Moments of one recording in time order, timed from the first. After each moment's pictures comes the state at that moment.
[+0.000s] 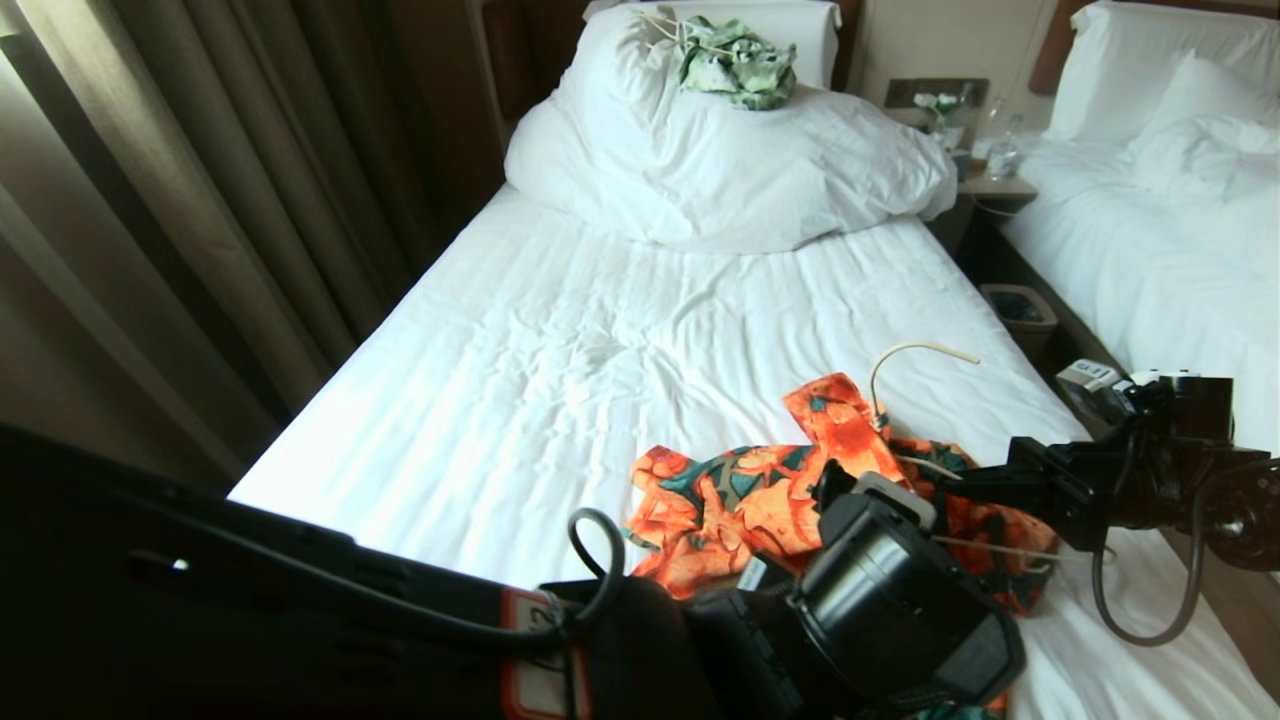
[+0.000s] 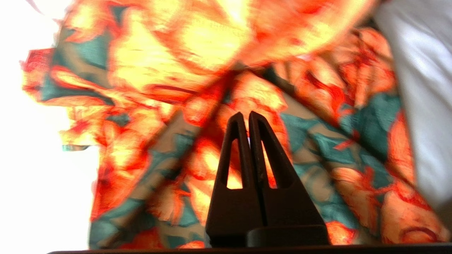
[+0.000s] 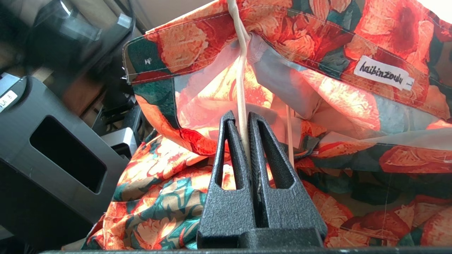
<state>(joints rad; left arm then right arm) -1.20 1.99 -1.23 -0.08 0.54 -0.17 -0.11 1.99 -0.83 -0.70 1.52 -0.22</state>
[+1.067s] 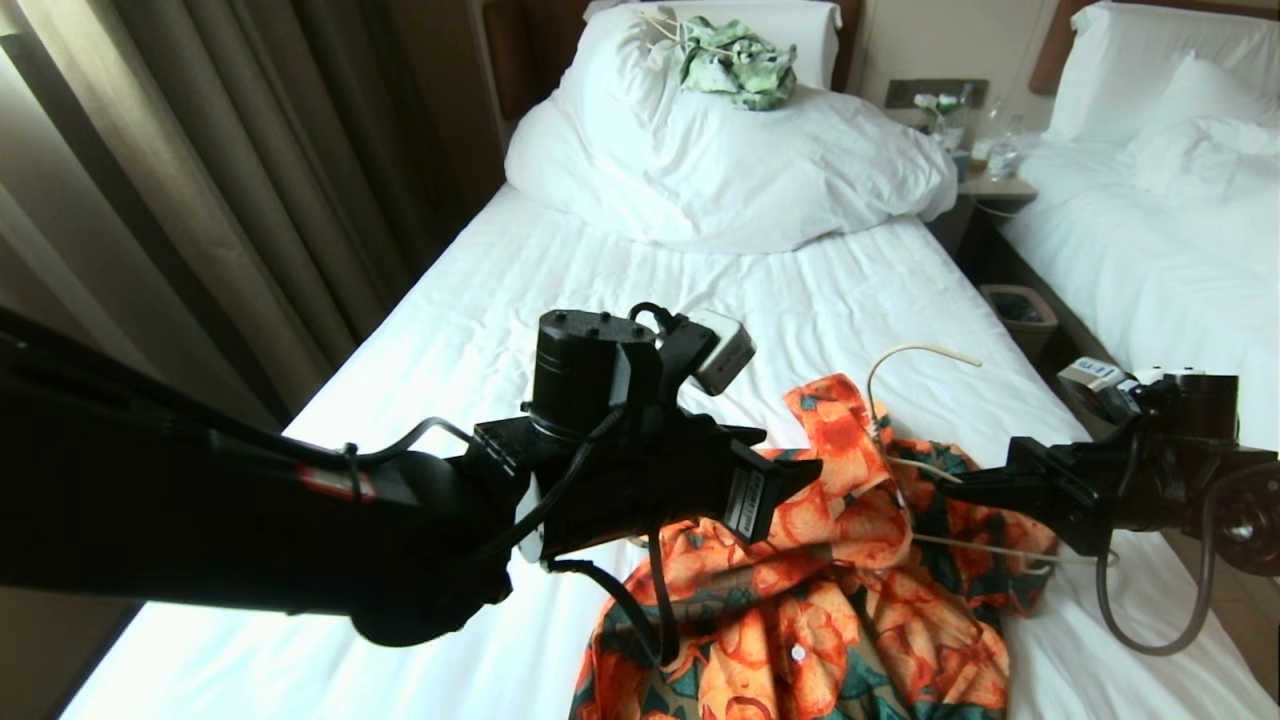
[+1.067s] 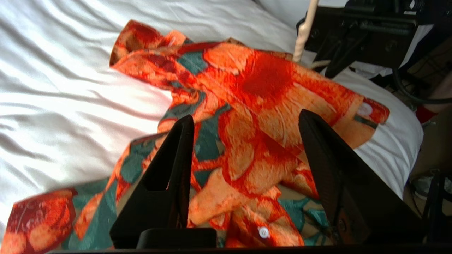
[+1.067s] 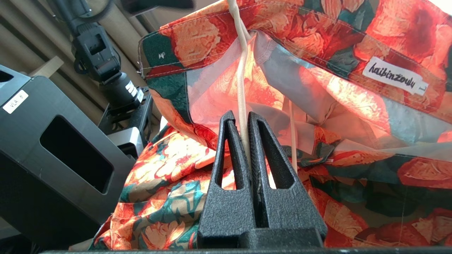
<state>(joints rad) -0.83 1.88 -1.05 -0.57 -0.16 -0.01 -0.09 1.96 -0.80 -0.70 1.52 -0.22</state>
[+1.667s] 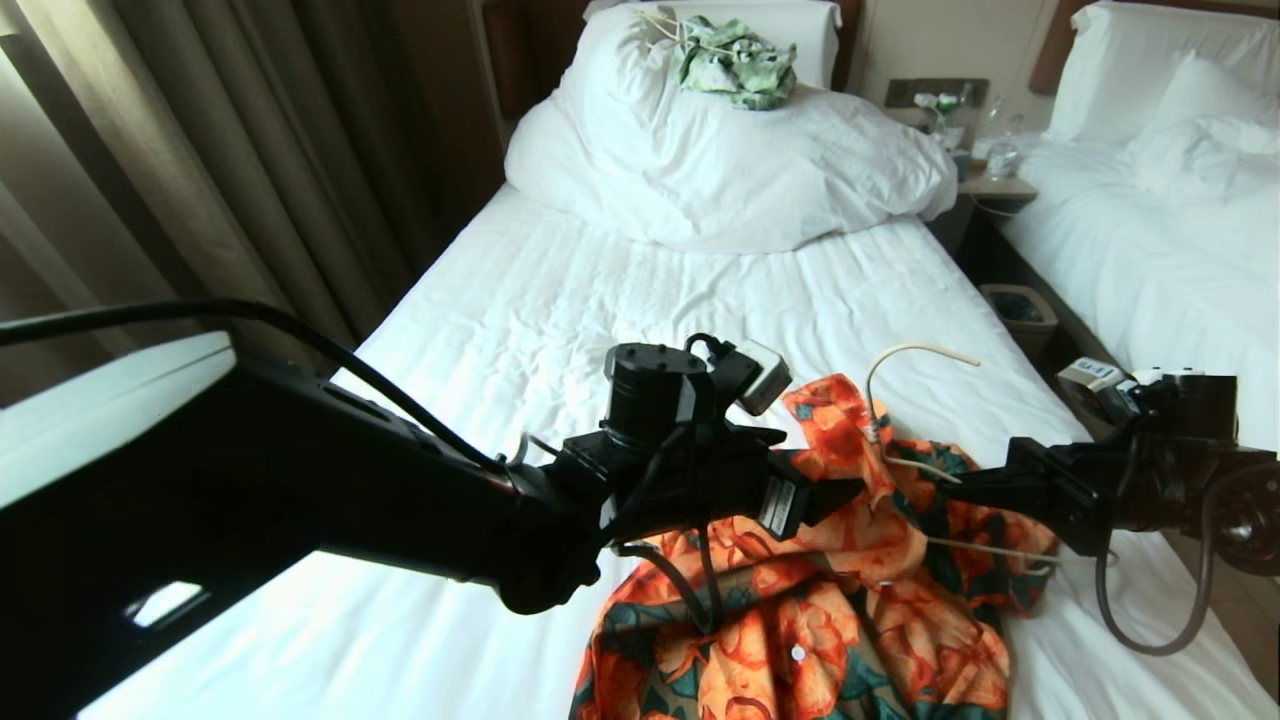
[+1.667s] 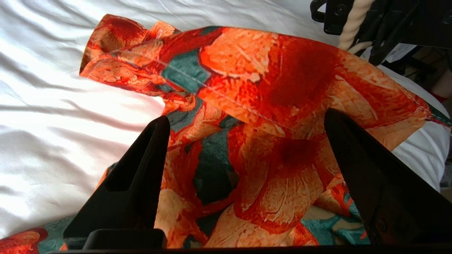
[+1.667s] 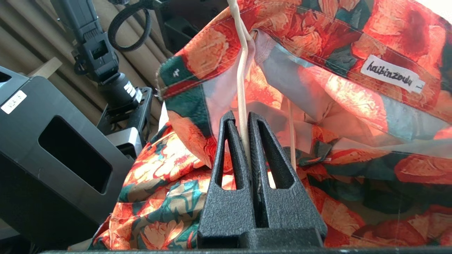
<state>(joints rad) -0.81 2.08 -1.17 -0.65 -0.23 0.04 -0.09 1.96 -0.80 -0.70 1.52 -0.22</state>
